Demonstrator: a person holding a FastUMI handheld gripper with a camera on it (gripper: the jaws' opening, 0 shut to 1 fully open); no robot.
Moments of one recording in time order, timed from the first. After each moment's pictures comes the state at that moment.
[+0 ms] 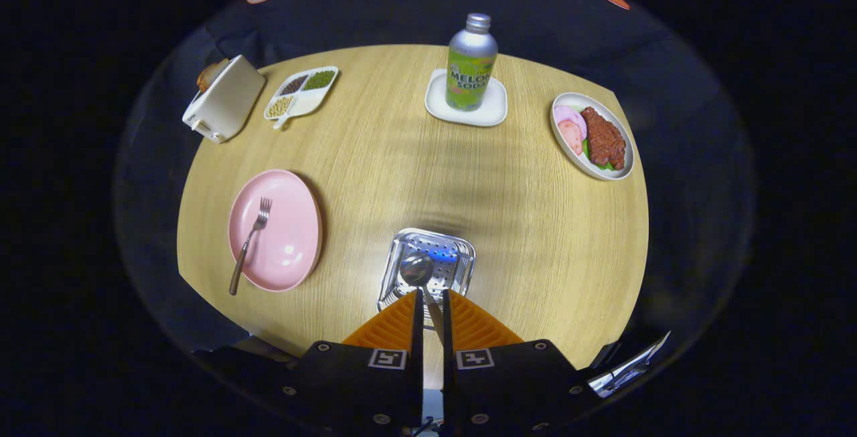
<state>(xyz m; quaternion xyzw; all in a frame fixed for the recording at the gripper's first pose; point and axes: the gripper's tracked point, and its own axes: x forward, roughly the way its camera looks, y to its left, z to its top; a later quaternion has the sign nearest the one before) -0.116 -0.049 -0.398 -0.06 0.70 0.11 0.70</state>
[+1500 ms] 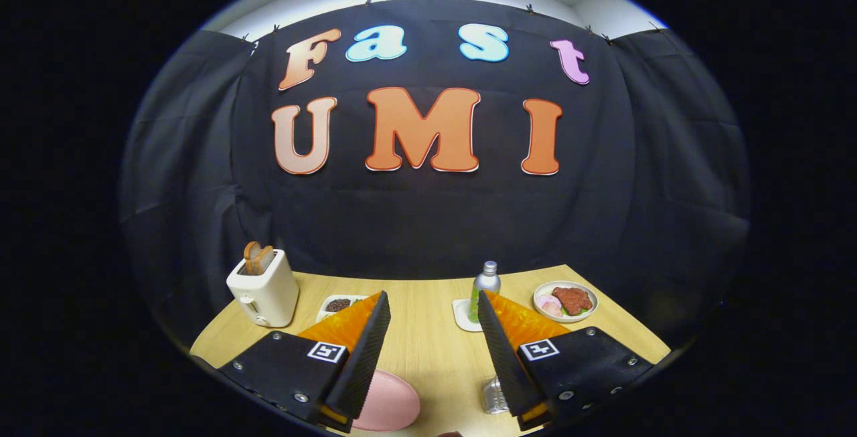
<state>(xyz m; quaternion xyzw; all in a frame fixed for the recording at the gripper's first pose) -0.045 0.089 -0.244 0.00 0.25 0.01 0.97</state>
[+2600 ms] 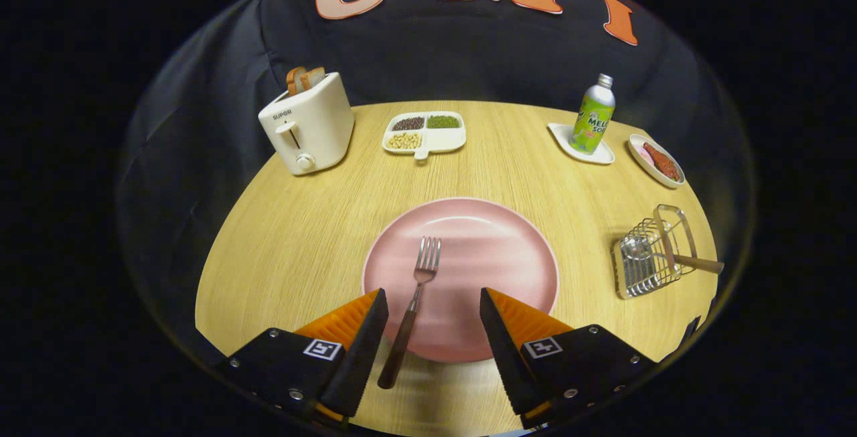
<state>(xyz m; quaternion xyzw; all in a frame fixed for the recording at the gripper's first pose) -0.209 0.224 -0.444 0.00 0.57 0.11 0.81</state>
